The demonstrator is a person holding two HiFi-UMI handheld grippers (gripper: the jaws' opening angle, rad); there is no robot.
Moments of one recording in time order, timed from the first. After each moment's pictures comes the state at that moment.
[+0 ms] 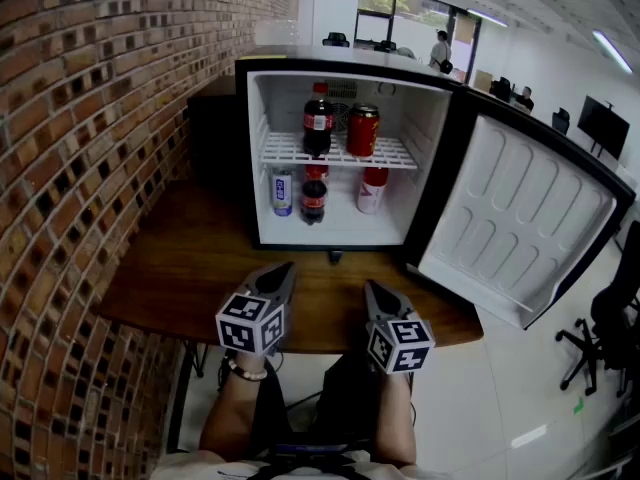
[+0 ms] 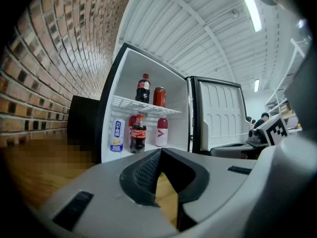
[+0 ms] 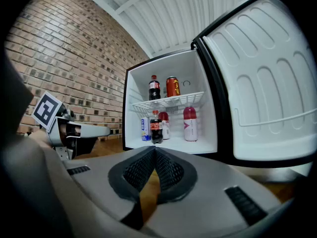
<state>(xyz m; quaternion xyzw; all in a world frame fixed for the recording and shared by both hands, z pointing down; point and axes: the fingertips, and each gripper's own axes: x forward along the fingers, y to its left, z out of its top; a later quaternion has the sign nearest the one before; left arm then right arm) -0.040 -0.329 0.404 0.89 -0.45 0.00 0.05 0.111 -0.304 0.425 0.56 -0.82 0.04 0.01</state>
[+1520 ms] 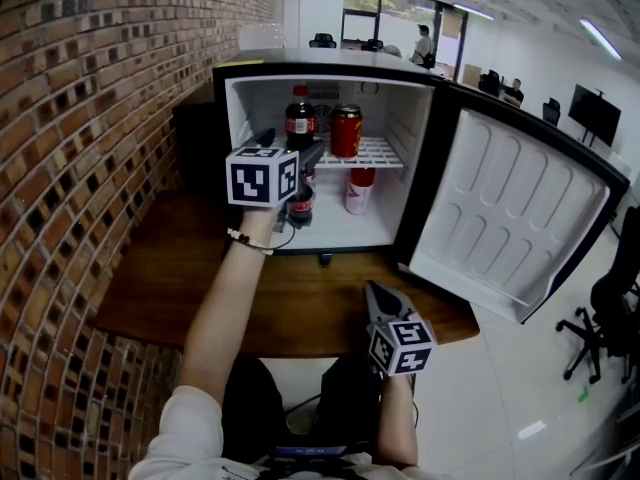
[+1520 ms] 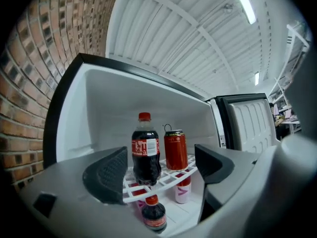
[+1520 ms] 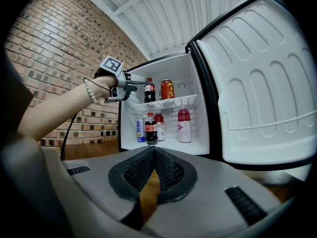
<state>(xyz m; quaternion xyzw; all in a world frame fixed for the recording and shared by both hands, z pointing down) -0.002 -0.477 0.197 0.88 -0.48 -0.02 -0.04 0.132 -0.302 0.419 0.58 -0.82 0.04 0.00</state>
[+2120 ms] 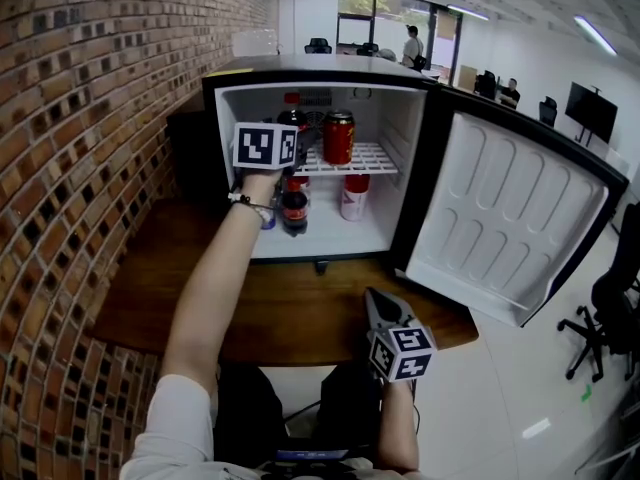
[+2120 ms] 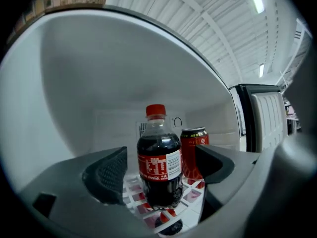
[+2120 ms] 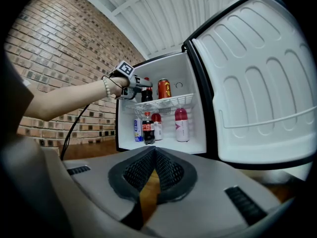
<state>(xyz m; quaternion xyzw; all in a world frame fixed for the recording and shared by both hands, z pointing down) 0.008 -0.550 0.186 0.87 -0.49 0.03 -0.02 0.143 -0.306 0.423 0.58 -0.81 0.04 0.00</state>
